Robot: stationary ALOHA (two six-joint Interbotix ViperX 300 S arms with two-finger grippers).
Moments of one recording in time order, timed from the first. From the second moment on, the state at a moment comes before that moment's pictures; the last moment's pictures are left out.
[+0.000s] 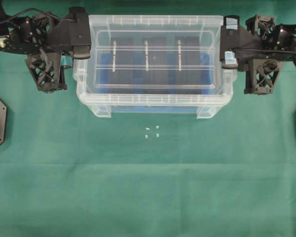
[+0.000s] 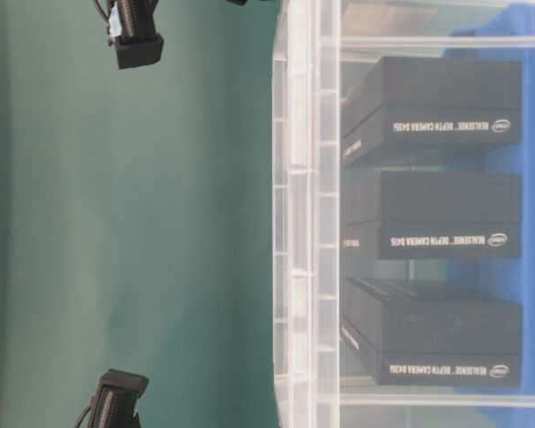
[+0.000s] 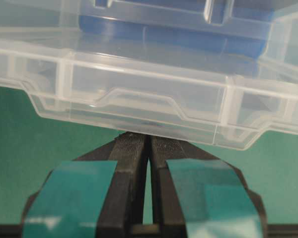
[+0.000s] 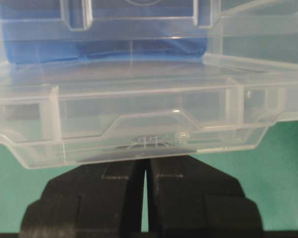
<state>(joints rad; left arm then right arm) 0.38 -0.34 0.67 0.01 0.80 0.25 -0.35 -0.36 0.71 -0.06 0.74 -0.13</state>
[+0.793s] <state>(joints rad) 0.34 -0.40 0.58 0.01 0.92 0.22 -0.34 -0.42 0.67 -0.06 0.80 -0.12</state>
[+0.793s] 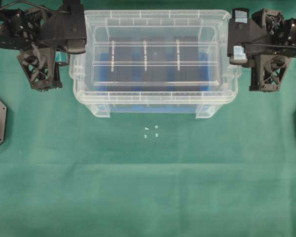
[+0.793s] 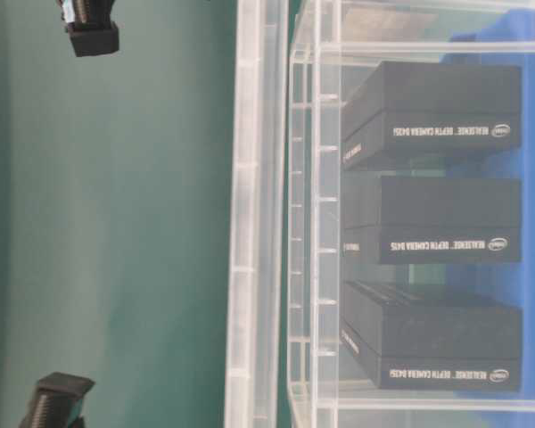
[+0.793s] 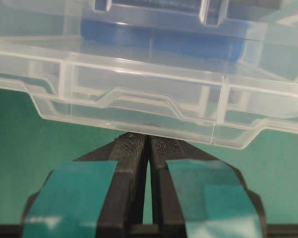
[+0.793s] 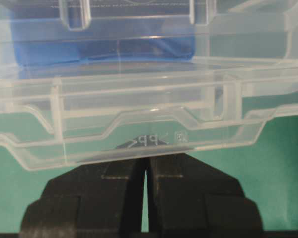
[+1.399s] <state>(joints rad) 0.31 -0.41 0.53 0.01 0.99 0.20 -0.31 -0.43 0.62 -0.06 0.87 -0.12</state>
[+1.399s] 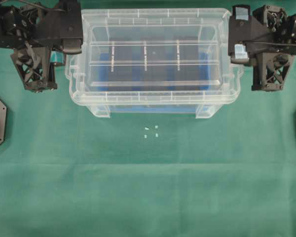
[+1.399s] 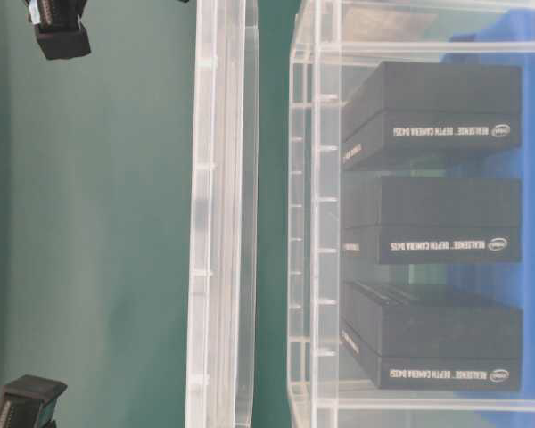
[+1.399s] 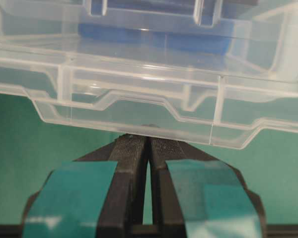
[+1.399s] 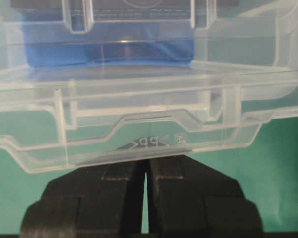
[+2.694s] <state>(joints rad) -0.25 -0.39 0.55 0.01 1.00 -0.29 0.31 -0.35 0.55 -0.29 1.05 0.48</state>
